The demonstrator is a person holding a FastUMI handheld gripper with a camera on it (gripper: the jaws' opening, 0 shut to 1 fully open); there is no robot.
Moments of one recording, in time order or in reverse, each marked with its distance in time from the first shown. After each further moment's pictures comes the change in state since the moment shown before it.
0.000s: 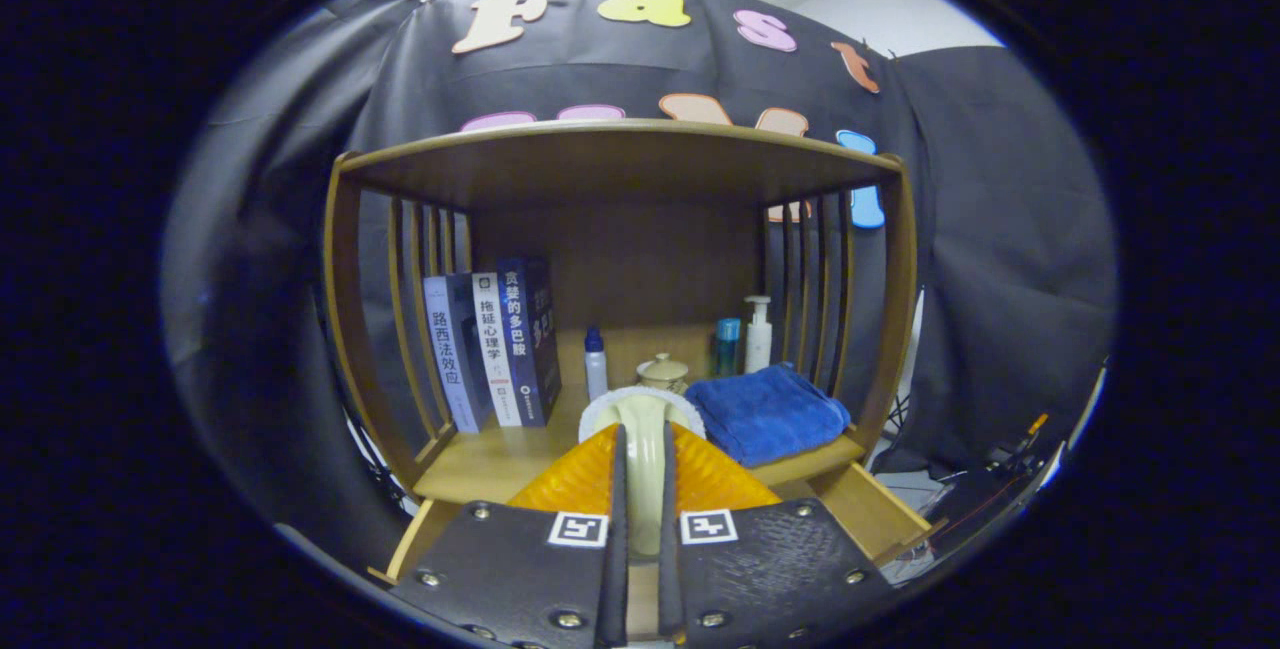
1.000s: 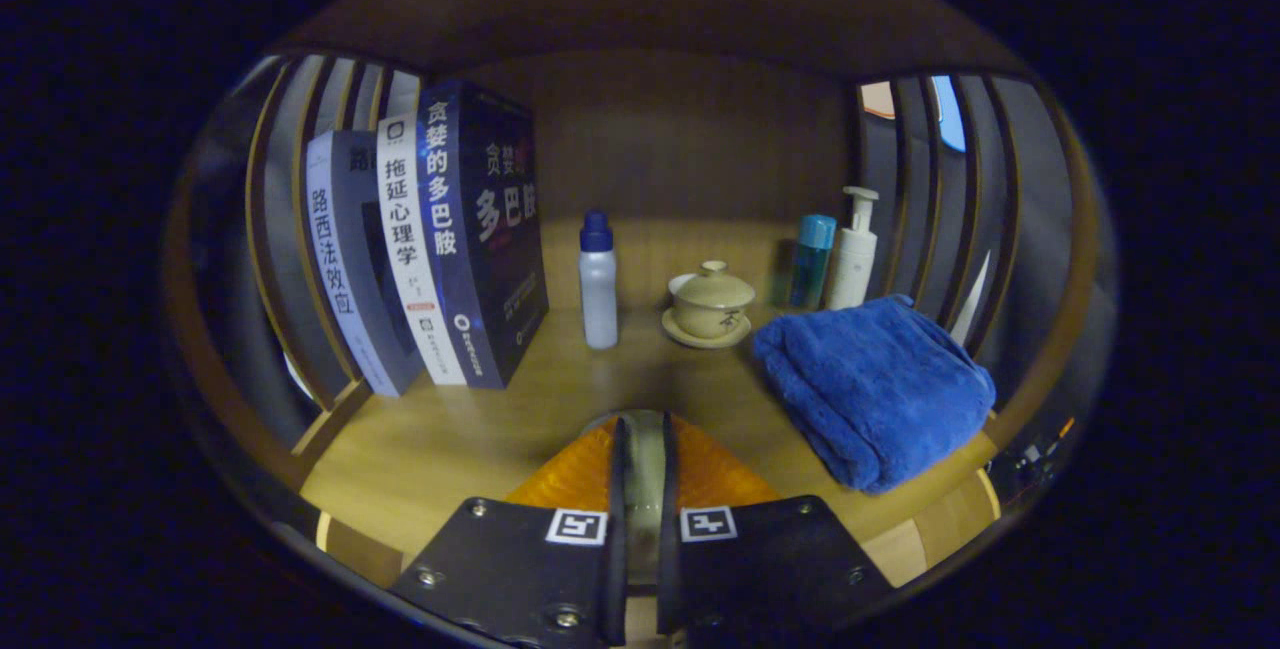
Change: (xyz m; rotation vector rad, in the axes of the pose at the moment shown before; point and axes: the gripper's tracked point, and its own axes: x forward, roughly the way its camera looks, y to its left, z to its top) arm 0.188 0.035 -0.109 -0.030 0.264 0.068
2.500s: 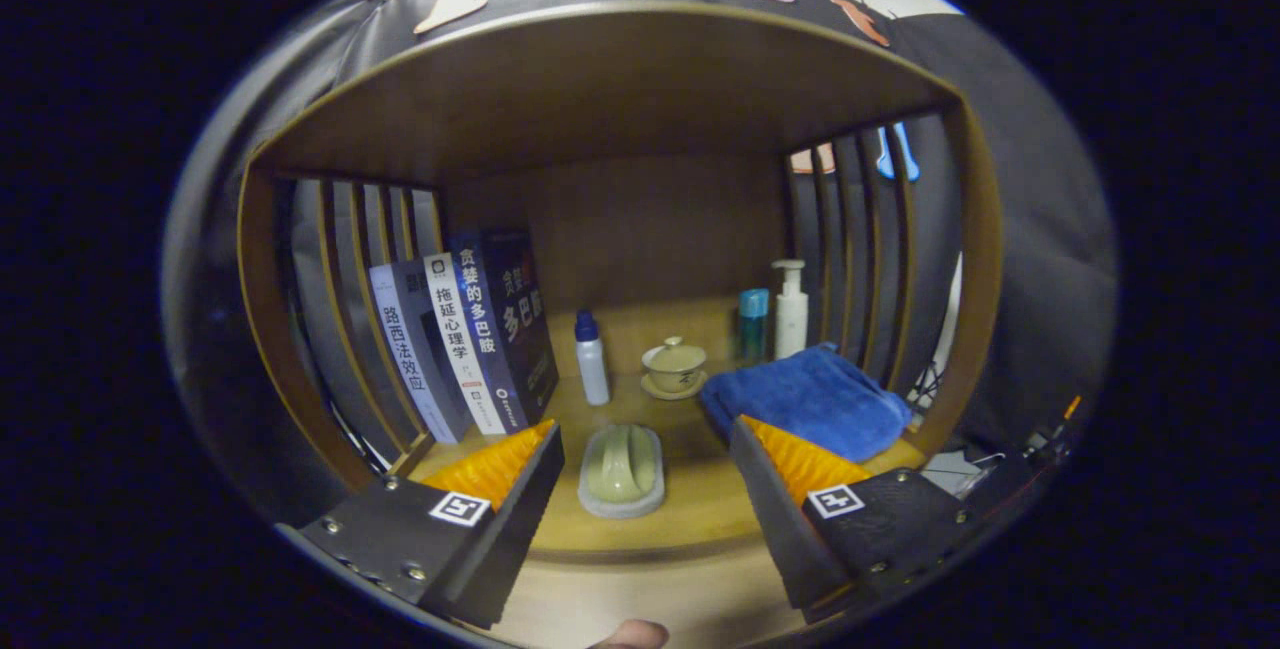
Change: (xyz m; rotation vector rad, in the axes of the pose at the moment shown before) arm -0.138 -0.045 0.057 0.090 -0.178 0.011
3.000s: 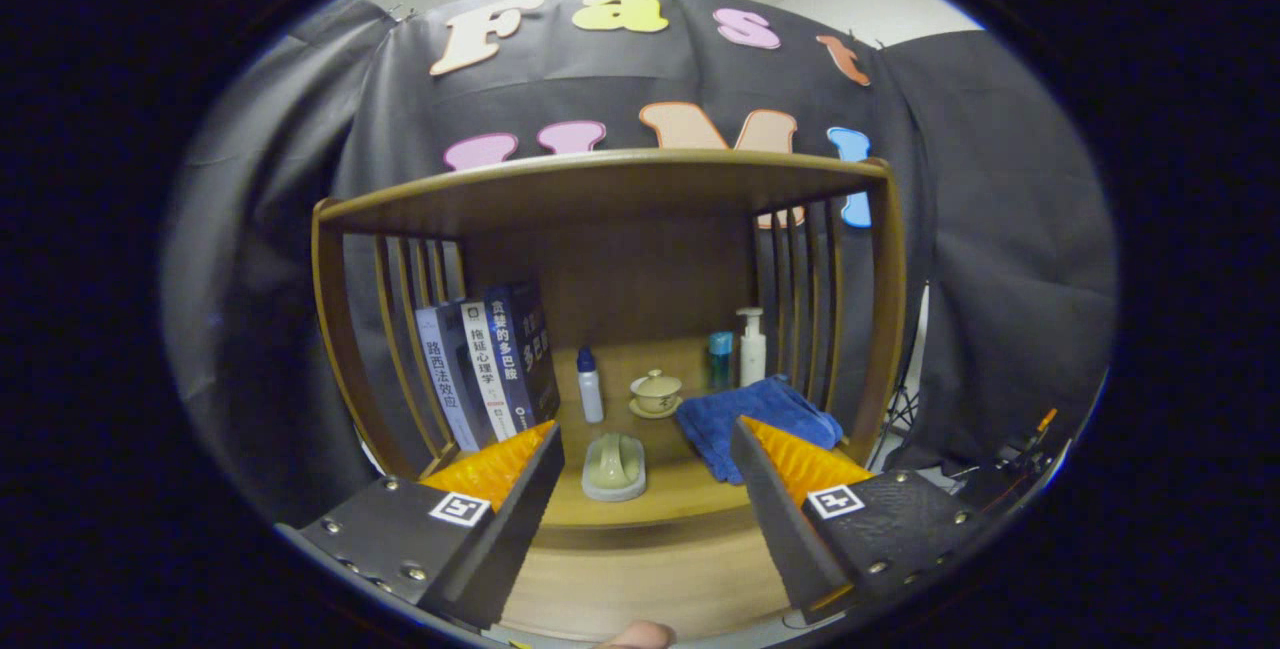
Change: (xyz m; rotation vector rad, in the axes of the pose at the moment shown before) arm -0.095 -0.008 0.035 0.002 -0.100 -0.023
